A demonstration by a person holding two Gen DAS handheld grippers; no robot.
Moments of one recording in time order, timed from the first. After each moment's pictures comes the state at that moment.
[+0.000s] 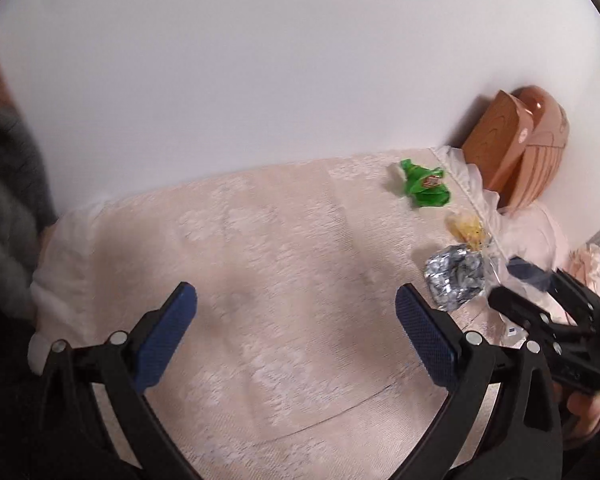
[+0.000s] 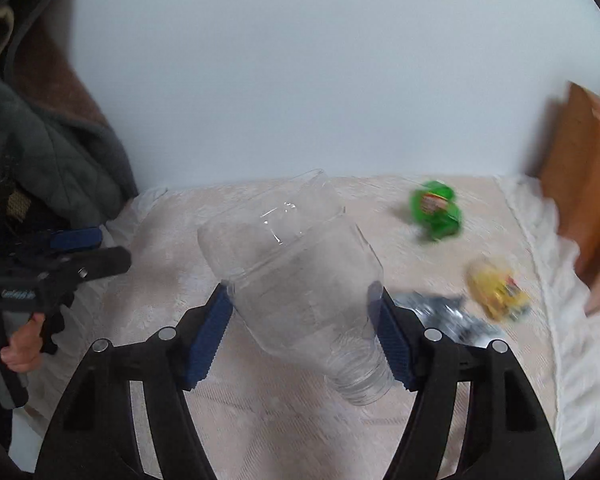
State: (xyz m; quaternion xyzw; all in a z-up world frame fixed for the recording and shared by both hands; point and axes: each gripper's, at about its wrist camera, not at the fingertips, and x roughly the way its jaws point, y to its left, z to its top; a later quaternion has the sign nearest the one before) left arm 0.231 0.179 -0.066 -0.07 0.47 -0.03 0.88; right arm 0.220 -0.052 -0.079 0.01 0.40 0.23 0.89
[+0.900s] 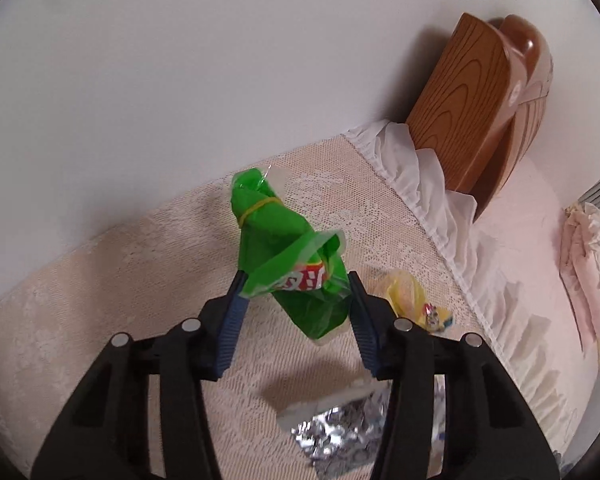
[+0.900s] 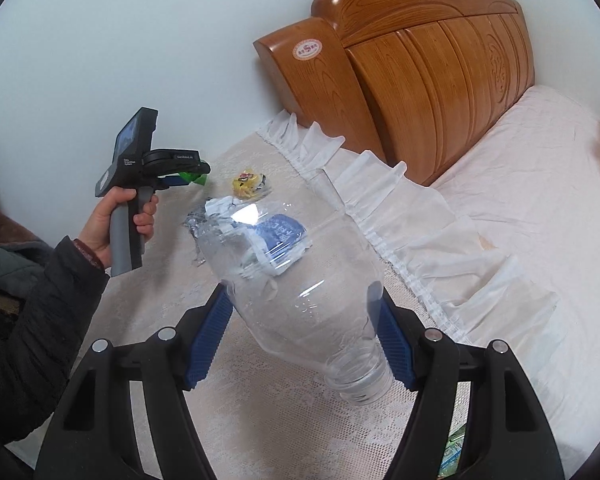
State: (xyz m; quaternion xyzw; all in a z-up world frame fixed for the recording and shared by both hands) left arm 0.373 0.013 -0.103 -0.03 0.51 -0.09 0.86; right arm 0.083 -0.232 -0.079 0.18 0.40 0.05 0.90
